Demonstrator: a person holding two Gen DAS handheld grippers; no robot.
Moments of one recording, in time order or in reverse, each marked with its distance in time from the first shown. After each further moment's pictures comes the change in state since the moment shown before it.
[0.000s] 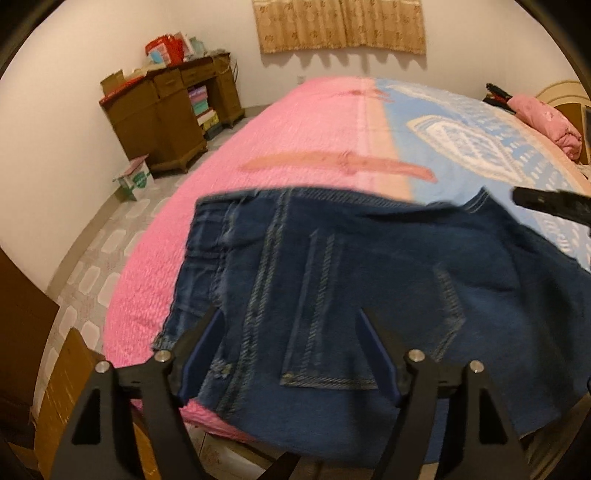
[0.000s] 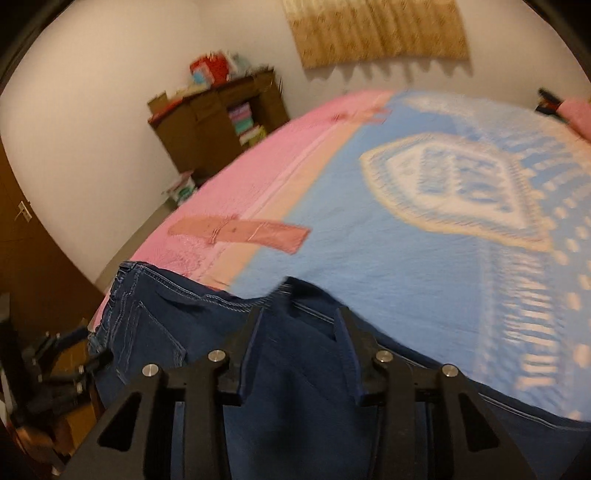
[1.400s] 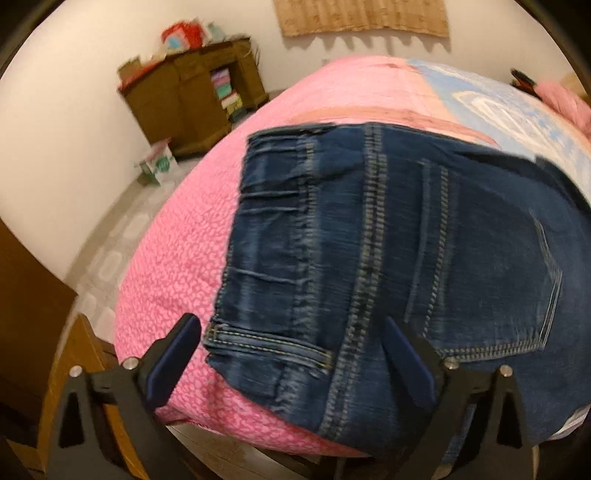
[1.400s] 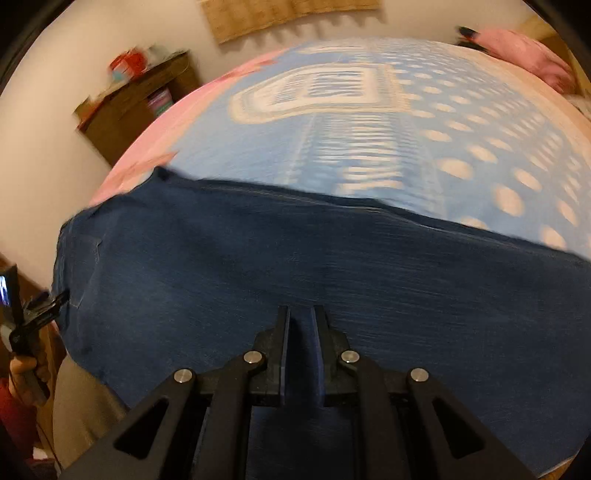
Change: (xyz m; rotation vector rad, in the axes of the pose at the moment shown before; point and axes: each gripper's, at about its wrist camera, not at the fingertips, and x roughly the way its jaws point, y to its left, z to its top) left arm 0.054 0.042 -0.022 -0.031 0.054 0.096; right arm -0.095 -0.126 -0.130 0.241 0.084 -0.230
